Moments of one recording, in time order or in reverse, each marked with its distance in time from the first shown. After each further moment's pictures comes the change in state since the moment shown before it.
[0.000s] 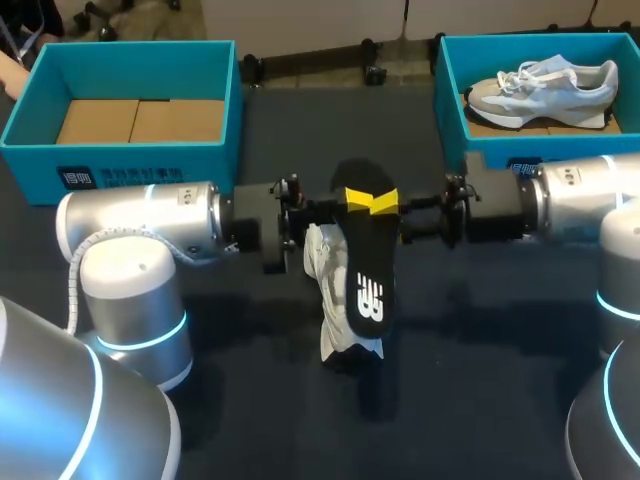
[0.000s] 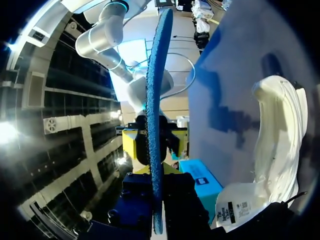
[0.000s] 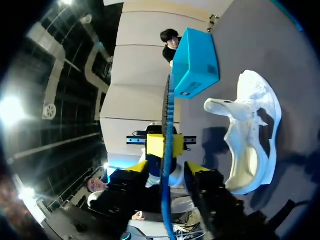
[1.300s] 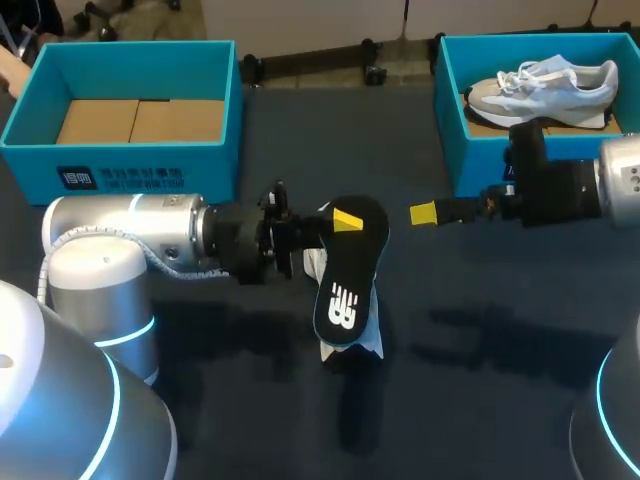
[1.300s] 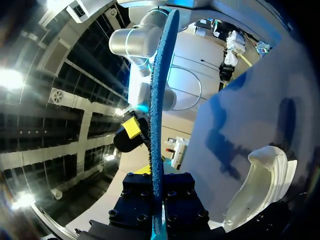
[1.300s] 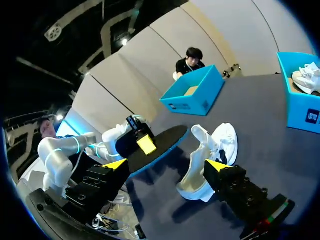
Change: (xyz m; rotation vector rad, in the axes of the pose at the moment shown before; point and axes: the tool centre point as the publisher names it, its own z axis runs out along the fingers) left arm -0.003 -0.044 -0.017 0.115 -0.008 -0.330; right arm 0.007 -0.010 -0.061 -0.037 -0.323 -0.611
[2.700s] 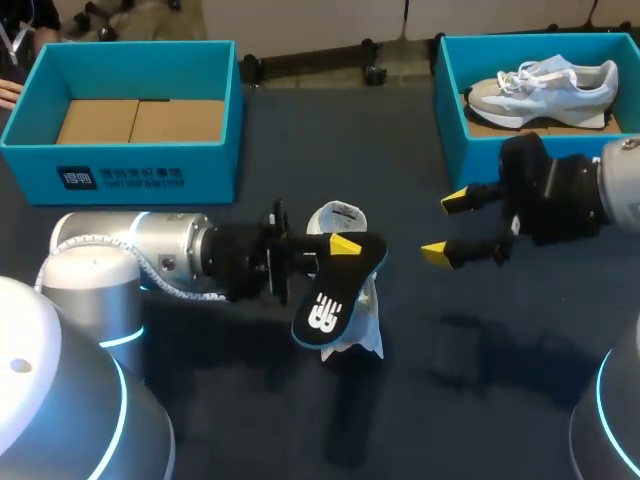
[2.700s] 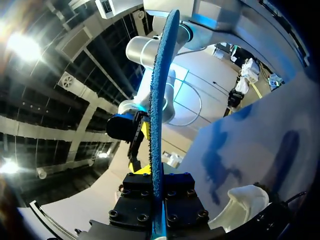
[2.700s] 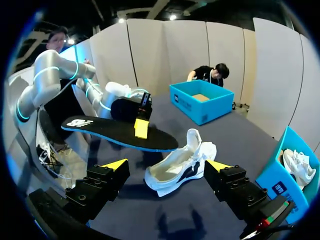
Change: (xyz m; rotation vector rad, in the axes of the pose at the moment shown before) left arm 0.024 -0.027 -0.004 0.104 -0.012 -0.240; right arm -0.005 -0.015 -0.014 0.114 -0.165 -0.630
